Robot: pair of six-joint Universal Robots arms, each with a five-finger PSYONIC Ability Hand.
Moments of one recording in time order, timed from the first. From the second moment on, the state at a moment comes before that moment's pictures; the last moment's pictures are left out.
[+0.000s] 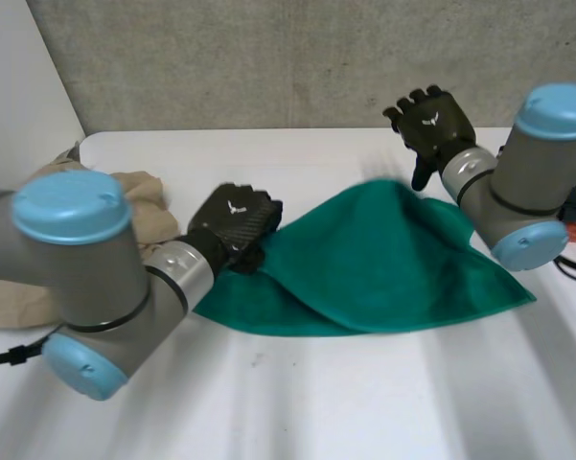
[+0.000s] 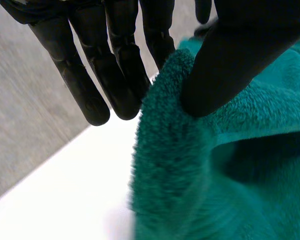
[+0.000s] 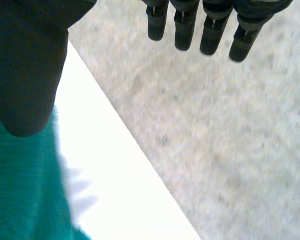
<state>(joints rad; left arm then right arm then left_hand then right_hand) 4.15 -2.04 -1.47 3.31 -1.38 3.45 1.90 -0.79 0.90 -0.10 1.39 2.56 1.15 1.20 1.19 1.20 0.97 0.22 0.22 0.22 0.23 0.05</state>
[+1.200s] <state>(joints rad) 4.16 -1.83 -1.36 3.24 -1.47 3.31 1.91 -1.29 1.66 -0.30 1.56 2.76 1.15 1.20 1.19 1.20 0.97 1.14 1.18 1.18 1.19 0.98</state>
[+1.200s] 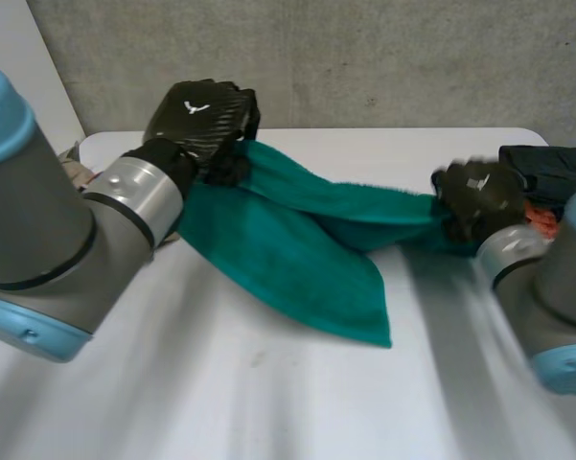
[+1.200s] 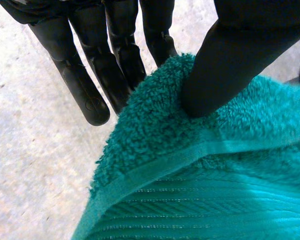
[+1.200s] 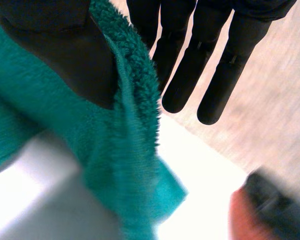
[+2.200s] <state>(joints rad) 4.28 -2.01 -1.20 3.55 -1.55 3.32 1.77 -1.18 1.05 -0.18 1.48 2.73 1.15 1.20 1.19 1.20 0.97 1.14 1.18 1.19 1.20 1.02</state>
